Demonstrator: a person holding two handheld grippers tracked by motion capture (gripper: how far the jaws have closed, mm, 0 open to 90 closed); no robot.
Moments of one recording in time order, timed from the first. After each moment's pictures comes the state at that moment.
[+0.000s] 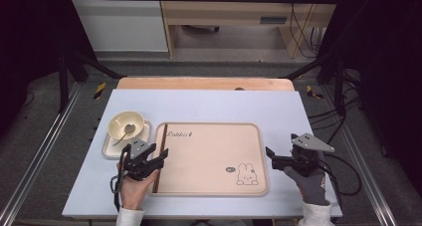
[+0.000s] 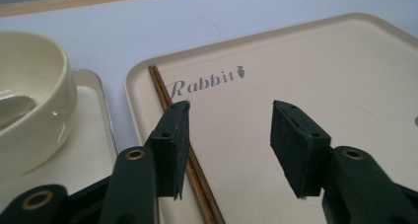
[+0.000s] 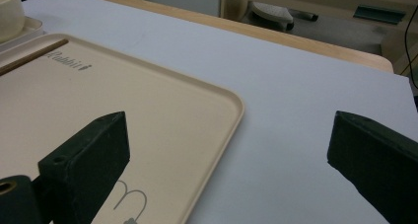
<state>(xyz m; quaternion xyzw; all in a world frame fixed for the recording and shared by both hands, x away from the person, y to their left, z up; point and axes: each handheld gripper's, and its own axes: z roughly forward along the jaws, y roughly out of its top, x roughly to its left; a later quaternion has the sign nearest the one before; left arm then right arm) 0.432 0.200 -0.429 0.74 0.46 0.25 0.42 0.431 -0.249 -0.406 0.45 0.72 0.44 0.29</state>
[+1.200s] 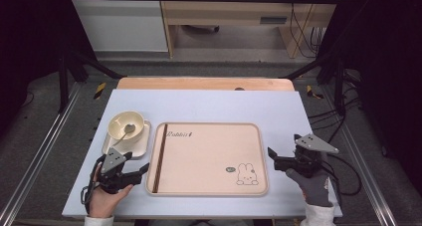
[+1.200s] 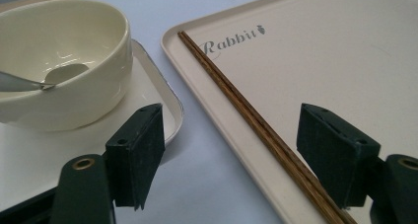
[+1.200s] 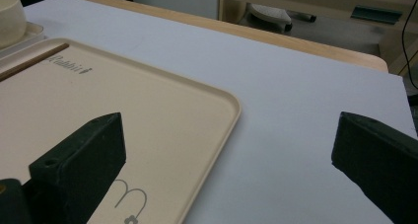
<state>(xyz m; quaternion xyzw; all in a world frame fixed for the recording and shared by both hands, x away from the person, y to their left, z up) 0.407 0.268 -0.441 0.77 0.42 0.25 0.41 0.426 -0.254 -0.403 0.45 0.72 0.45 0.29</state>
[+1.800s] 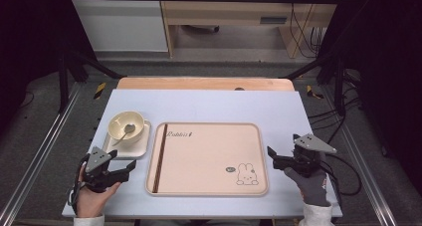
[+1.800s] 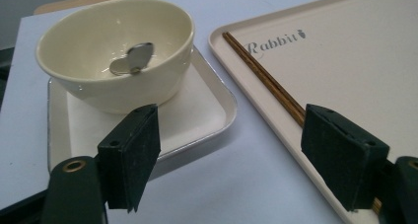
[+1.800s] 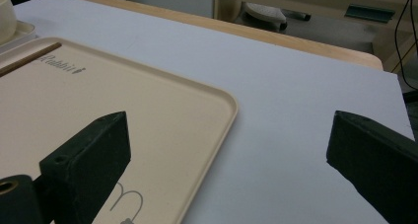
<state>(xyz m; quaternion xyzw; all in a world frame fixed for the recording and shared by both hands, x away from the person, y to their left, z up) 0.408 0.301 -0.437 0.74 0.45 0.27 0.41 0.428 -0.251 -0.405 0.46 0.71 0.44 0.30</state>
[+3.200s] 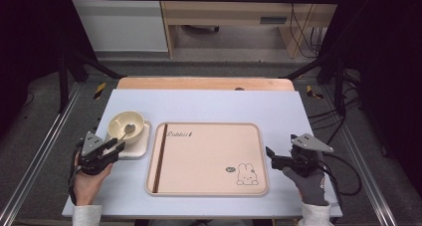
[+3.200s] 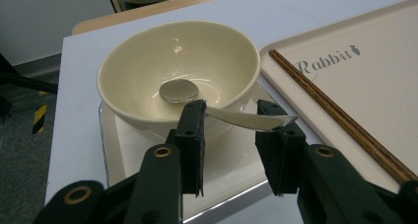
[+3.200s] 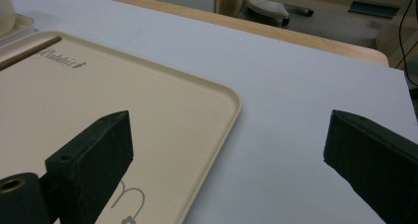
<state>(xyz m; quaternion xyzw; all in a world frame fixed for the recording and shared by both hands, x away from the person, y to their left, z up) 0.446 0.321 -0.433 0.74 0.45 0.30 0.40 0.430 -0.247 -0.408 0.46 0.72 0.43 0.30</state>
